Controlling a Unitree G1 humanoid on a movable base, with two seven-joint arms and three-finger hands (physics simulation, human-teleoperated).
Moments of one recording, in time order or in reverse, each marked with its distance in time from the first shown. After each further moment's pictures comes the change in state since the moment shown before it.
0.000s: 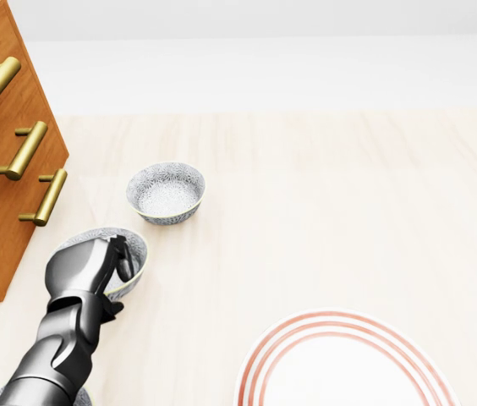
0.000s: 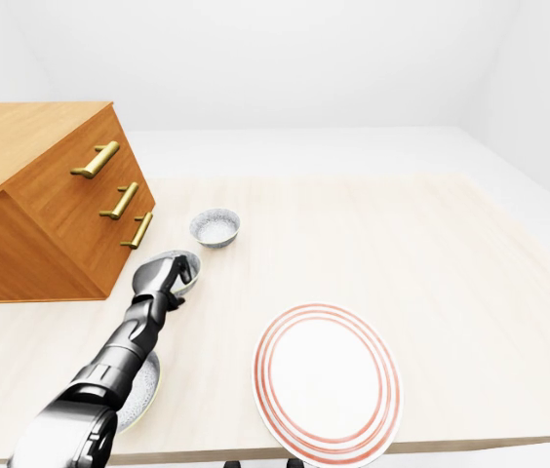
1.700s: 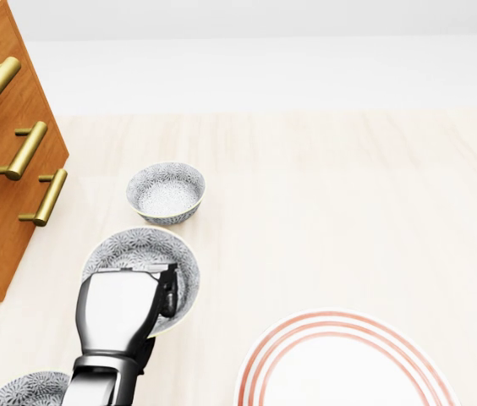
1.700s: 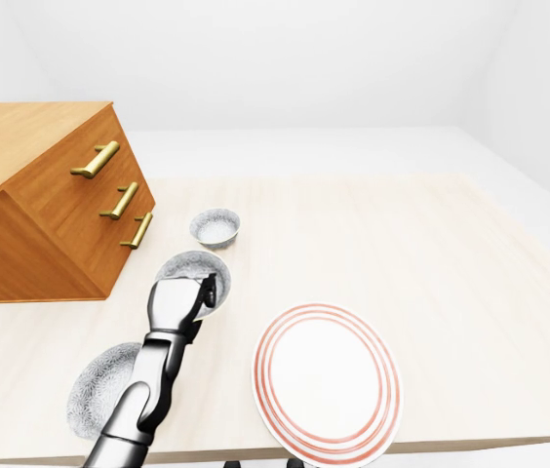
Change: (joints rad) left arm 0.517 -0.141 -0.131 -0.855 0.358 0.000 -0.046; right arm 0.001 -0.005 -0.002 0.009 0.020 0.000 -0.006
